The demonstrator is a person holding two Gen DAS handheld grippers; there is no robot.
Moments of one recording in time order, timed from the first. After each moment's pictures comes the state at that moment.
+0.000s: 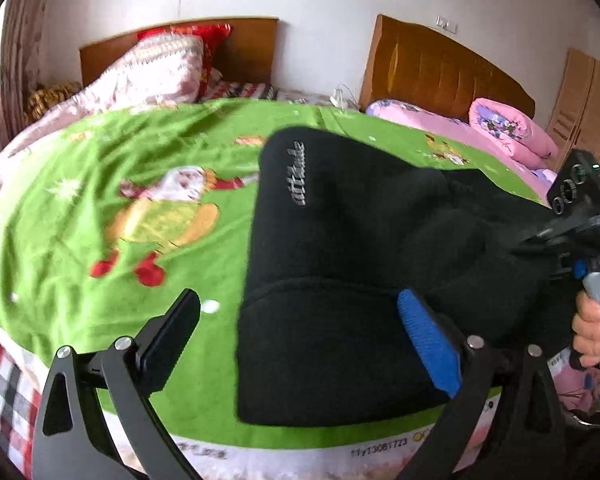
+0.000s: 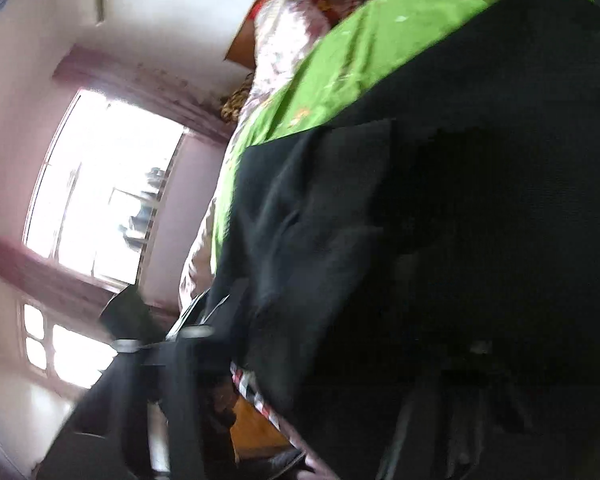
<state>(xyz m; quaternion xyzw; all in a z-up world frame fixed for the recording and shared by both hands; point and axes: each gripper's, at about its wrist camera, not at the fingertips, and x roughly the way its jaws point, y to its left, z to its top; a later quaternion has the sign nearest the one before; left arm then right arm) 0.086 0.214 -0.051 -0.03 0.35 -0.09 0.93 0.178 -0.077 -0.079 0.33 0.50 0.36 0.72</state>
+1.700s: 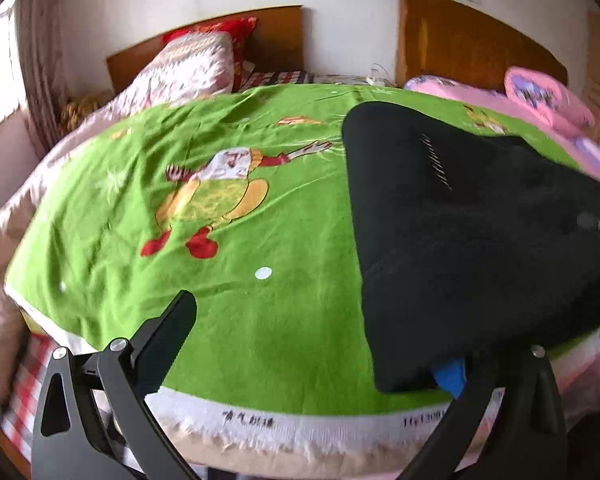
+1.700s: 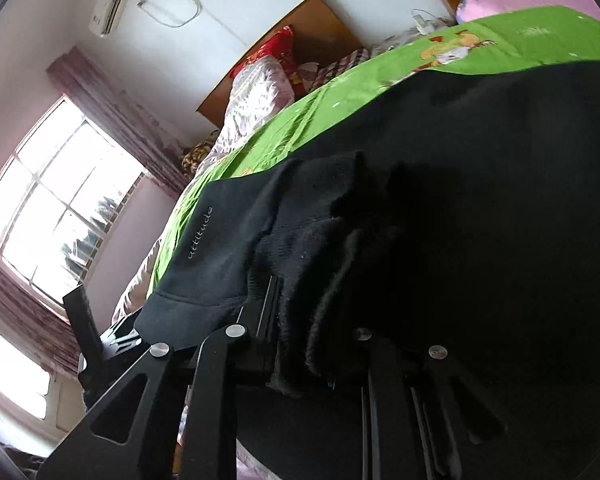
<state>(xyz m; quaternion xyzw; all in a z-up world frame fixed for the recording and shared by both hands) 0.071 0.210 -0.061 0.04 0.38 -0.02 0.92 0.106 -0.146 -0.068 0.26 0.40 0.26 0.84</state>
